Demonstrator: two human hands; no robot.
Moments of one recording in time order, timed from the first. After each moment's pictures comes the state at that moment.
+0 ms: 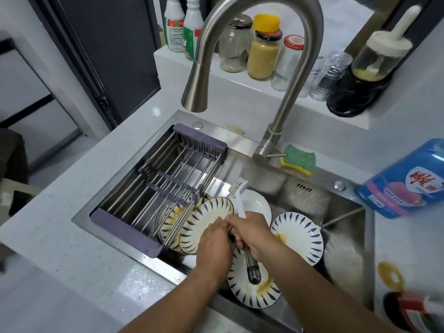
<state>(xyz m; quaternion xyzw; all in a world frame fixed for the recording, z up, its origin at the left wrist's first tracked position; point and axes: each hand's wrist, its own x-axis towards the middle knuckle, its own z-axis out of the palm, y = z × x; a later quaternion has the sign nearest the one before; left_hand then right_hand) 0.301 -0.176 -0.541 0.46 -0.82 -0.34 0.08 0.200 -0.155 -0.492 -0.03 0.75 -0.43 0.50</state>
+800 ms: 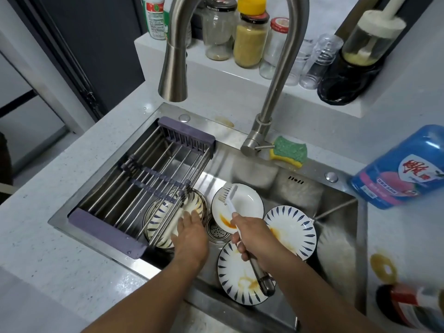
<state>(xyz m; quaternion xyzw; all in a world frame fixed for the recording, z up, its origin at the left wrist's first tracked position) 0.301 -0.204 -0.584 0.55 -0.78 -0.27 -0.09 0.179 -0.119 -0.496 -0.07 0.75 -0.39 0.52</state>
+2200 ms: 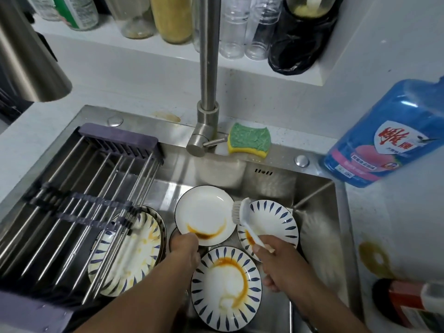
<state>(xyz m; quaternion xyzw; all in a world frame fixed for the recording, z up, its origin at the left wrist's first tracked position) 0.201 -0.221 -0.724 0.68 -0.24 -0.68 0.13 0.107 -0.031 -0.536 -0.05 0.82 -0.36 0.44</state>
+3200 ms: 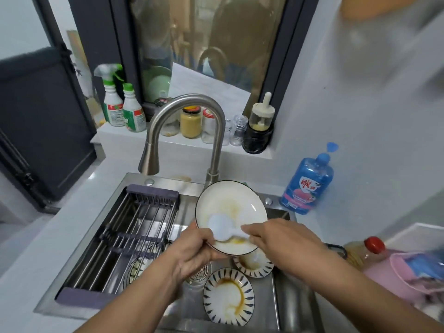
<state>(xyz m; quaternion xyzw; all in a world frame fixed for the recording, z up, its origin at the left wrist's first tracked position) 0.288 -0.215 -0.385 0.24 -0.29 -0.93 -0.03 0.202 -0.040 -0.261 -0.42 0.89 0.05 0.18</state>
